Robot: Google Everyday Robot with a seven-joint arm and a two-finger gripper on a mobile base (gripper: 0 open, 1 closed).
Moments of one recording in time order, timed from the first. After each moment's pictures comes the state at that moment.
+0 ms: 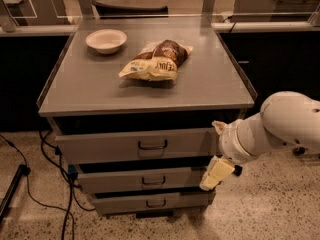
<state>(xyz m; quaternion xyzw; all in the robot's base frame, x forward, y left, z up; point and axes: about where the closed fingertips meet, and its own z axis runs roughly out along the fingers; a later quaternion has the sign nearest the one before) 0.473 -0.143 0.722 -0.58 0.77 0.08 0.26</state>
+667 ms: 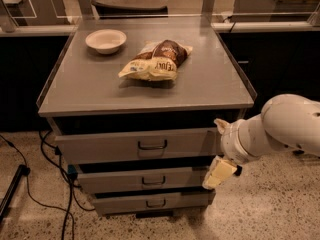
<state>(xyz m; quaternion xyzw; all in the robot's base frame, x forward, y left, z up) 0.476 -0.148 0.724 -0.59 0.76 0.05 0.27</state>
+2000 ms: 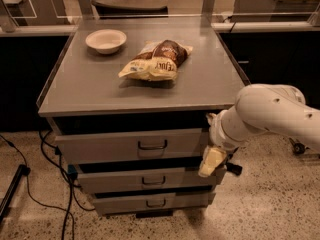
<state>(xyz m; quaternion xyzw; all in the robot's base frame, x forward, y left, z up) 0.524 -0.146 0.699 -0.62 0.75 0.01 0.22</state>
